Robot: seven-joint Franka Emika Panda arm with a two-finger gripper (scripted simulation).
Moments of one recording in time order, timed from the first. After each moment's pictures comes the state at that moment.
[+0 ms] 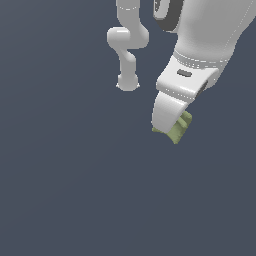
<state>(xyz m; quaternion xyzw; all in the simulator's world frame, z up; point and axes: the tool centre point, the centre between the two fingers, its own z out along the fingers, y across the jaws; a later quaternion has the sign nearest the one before) 0.067 0.122 0.357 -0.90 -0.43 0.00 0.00</state>
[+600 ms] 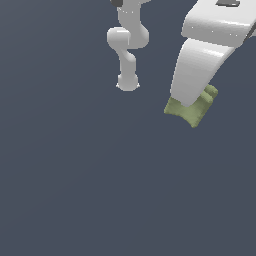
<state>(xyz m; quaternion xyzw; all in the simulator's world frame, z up) 0.073 0.139 0.434 -0.90 -0.43 0.00 0.00</state>
